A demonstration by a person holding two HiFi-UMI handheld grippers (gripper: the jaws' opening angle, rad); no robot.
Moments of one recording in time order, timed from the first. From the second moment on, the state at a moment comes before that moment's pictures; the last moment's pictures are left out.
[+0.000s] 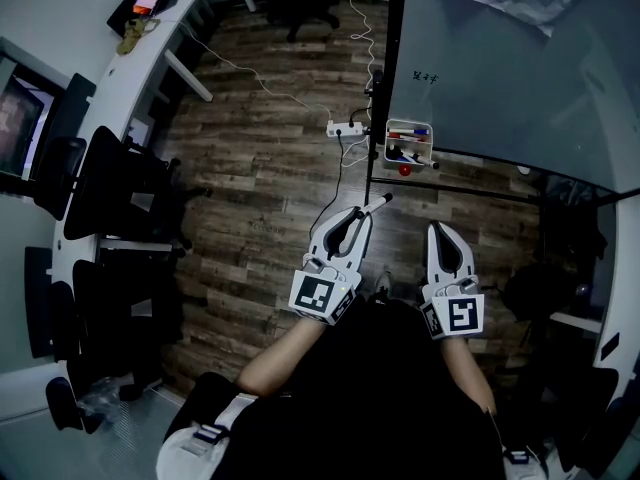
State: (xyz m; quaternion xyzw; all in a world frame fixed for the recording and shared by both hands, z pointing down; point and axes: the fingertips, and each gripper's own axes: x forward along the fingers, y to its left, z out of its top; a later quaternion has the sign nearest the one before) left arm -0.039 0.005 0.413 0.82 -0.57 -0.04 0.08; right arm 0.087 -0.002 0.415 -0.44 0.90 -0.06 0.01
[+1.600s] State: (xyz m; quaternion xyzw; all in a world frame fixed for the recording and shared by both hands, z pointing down) left arm -0.076 -0.031 0.423 0.85 -0.51 -0.05 0.09; right arm 0.057 -0.026 0.423 -0.51 0.86 -0.05 0.00
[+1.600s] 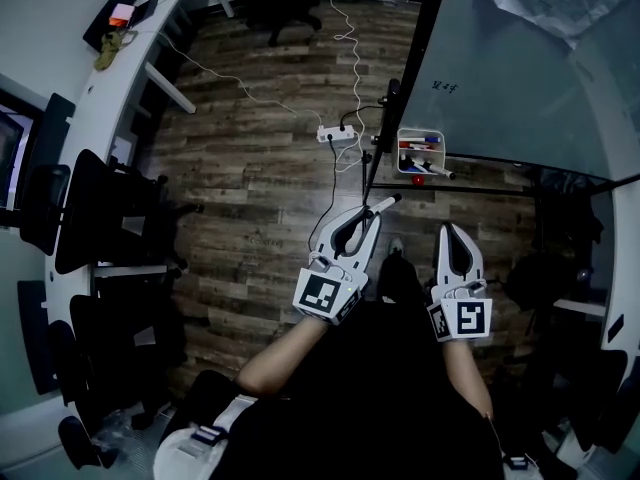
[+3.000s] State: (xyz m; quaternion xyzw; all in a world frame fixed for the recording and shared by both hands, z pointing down) left arm -0.031 -0.133 0.493 0.85 -0.50 0.01 0.14; right arm 0.088 -0.123 0.456 -0.50 0.86 -0.11 0.00
